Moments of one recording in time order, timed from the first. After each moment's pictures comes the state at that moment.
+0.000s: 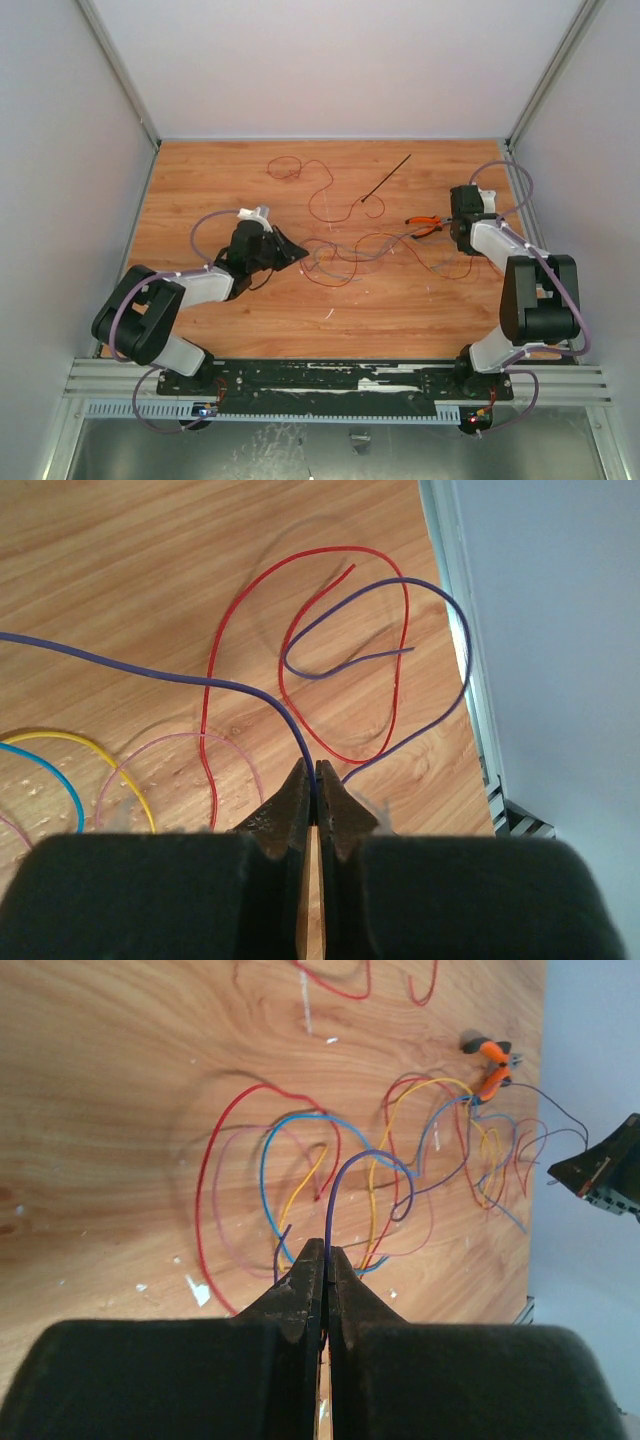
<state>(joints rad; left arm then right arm) -0.46 1.47 0.52 0.49 0.22 -0.90 0.05 1.56 0.92 -0.47 0.69 0.14</state>
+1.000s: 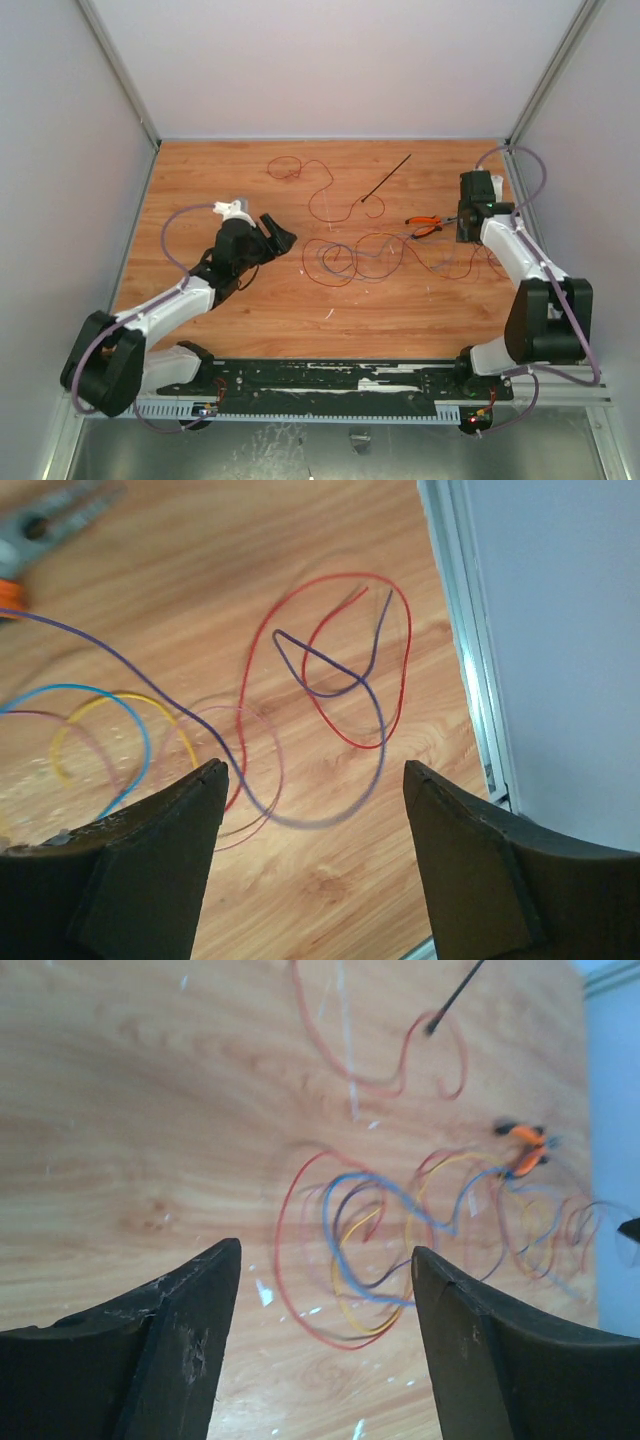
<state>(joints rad) -0.46 1.22 0.49 0.26 -0.04 -0.80 0.04 1.48 1.01 -0.61 0.57 0.13</state>
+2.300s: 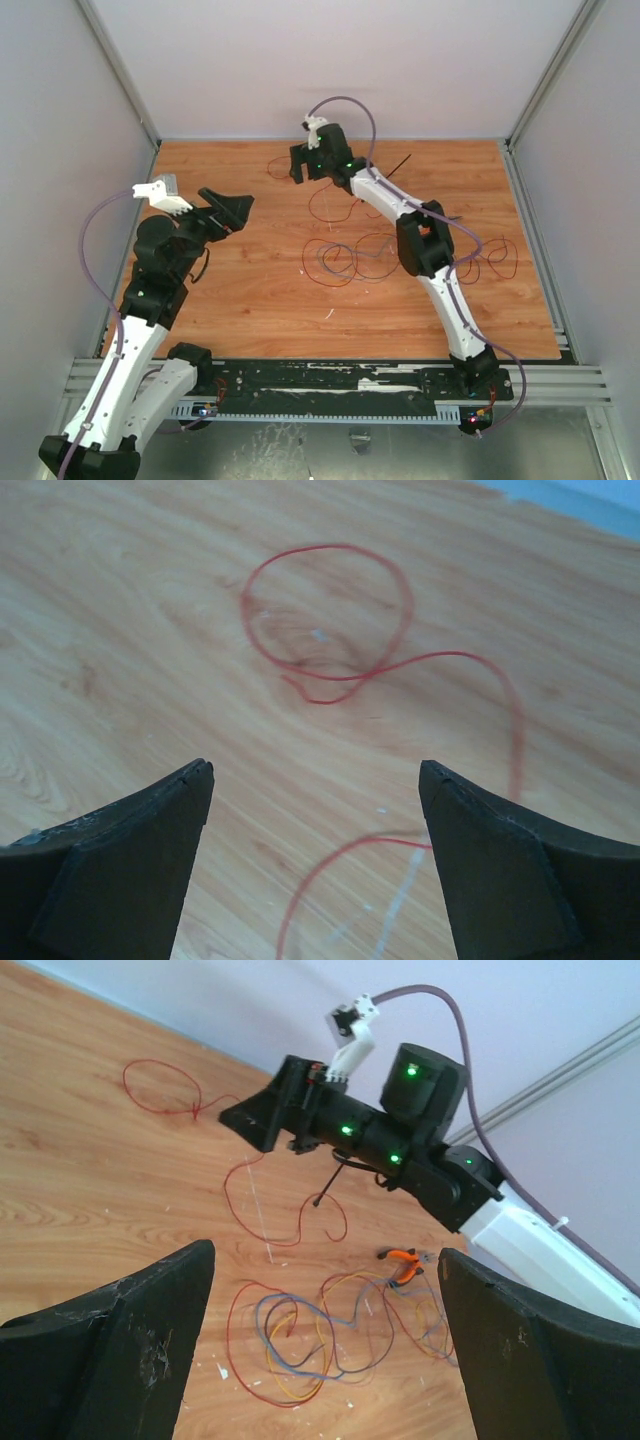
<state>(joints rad) -0.24 0.69 0.78 -0.13 0.03 -0.66 0.54 2.46 2.20 -0.21 -0.12 0.19</state>
